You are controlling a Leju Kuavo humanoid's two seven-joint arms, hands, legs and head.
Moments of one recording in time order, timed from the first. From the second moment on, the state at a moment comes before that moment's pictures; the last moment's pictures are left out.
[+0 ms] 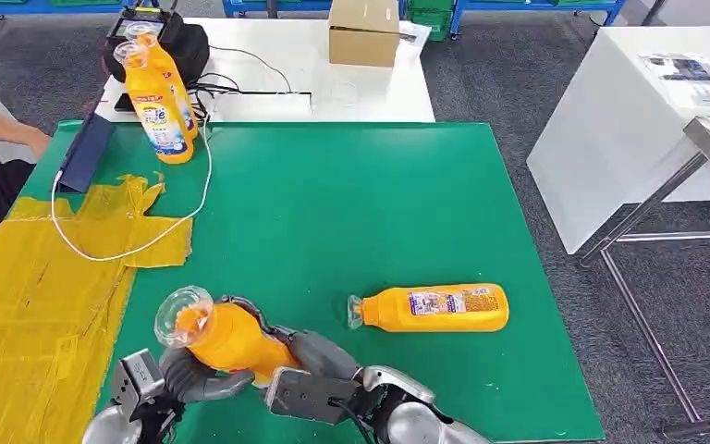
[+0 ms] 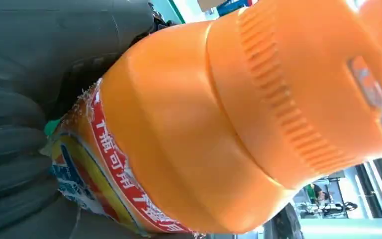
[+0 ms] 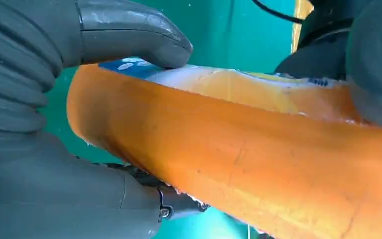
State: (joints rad) left arm -0.02 0.06 -0.30 -1.54 -0.13 -0.45 -0.51; right arm -0.16 -0.08 0.80 -1.42 0.28 0.19 0.01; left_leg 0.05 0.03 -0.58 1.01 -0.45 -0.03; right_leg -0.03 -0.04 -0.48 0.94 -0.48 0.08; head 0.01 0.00
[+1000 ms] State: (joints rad) left arm -0.09 0.15 -0.19 -1.33 -1.54 0.52 -0.20; right arm -0.03 -0.22 0.45 -1.70 0.56 0.10 0.05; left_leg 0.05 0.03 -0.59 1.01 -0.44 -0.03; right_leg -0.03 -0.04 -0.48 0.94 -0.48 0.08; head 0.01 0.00
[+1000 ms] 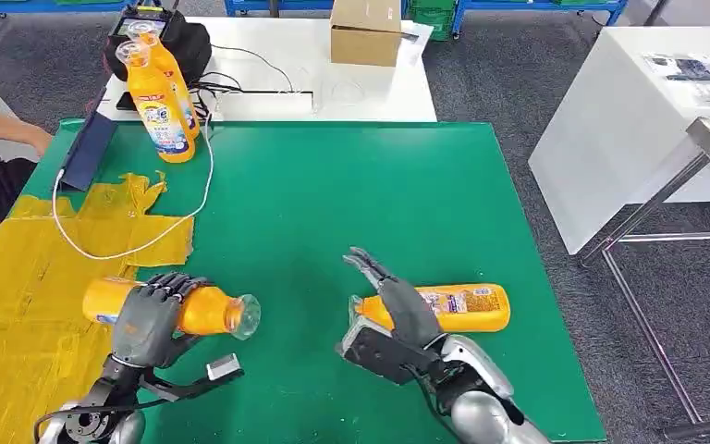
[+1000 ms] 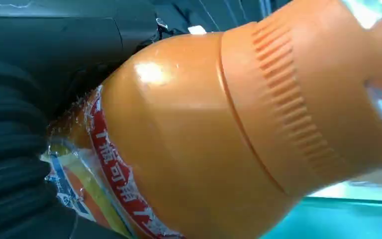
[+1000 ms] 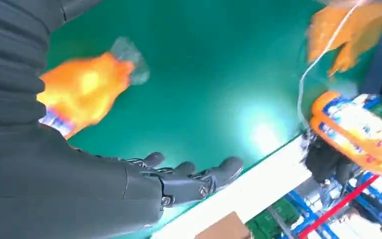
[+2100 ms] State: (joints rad) left arm -0.44 0.30 -0.32 -0.59 -1.57 0.39 0.16; right arm 0.14 -0.62 0.33 -1.64 0.73 0.22 0.15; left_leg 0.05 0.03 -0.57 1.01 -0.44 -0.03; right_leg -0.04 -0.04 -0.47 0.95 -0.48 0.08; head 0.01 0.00
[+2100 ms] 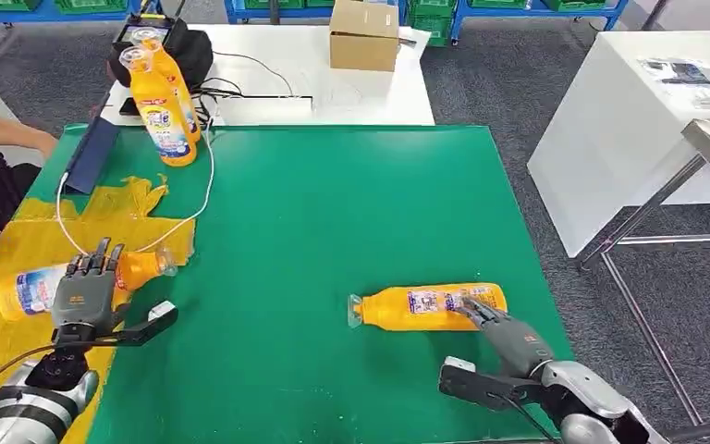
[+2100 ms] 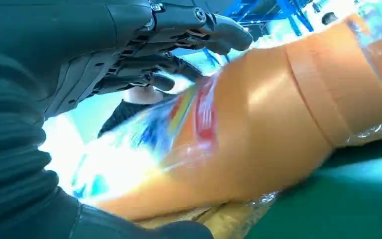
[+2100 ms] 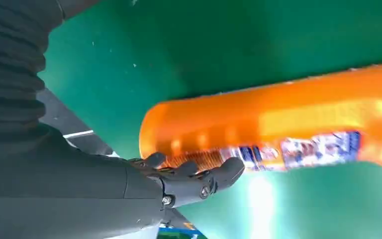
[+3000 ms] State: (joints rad) left arm -0.41 0.29 -0.24 -0.62 -1.57 0.37 0.10; right arm 0.02 -0.37 0.31 -1.46 1.27 0.12 0.17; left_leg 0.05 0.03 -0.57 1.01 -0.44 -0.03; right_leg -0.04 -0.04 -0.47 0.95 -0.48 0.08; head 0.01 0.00
